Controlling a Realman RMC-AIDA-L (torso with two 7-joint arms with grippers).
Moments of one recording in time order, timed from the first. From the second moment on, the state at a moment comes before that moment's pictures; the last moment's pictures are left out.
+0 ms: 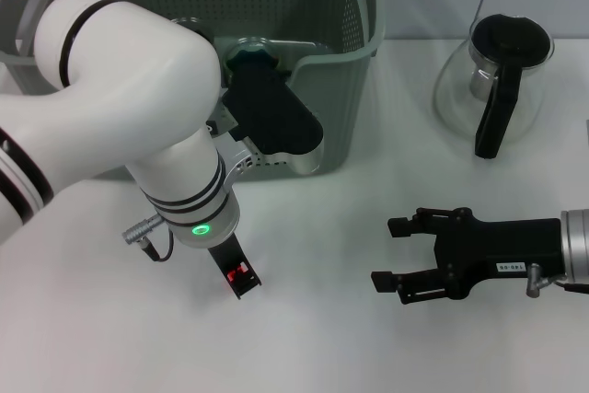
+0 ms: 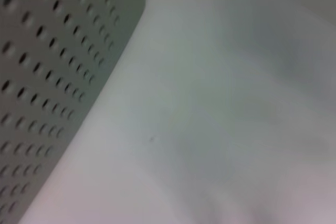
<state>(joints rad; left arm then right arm) -0.73 -2.18 1.75 1.11 2.77 1.40 -2.75 0.57 2.10 -0.83 -0.56 -2.09 -1.48 1.35</state>
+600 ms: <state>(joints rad) -0.54 -2.17 1.49 1.50 2.49 1.59 -2.58 0.56 2.09 -0.83 -0.56 -2.10 -1.48 1.35</state>
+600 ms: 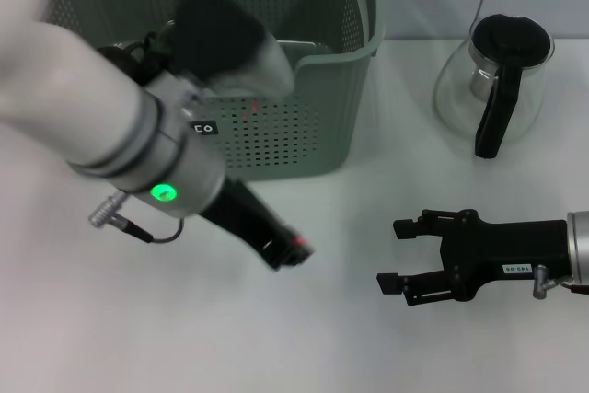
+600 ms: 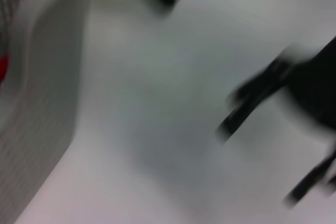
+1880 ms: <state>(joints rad) -0.46 -2.12 0.83 1.25 1.65 1.70 -1.95 0.57 2.07 -0.76 -0.57 -2.09 -1.56 1.35</state>
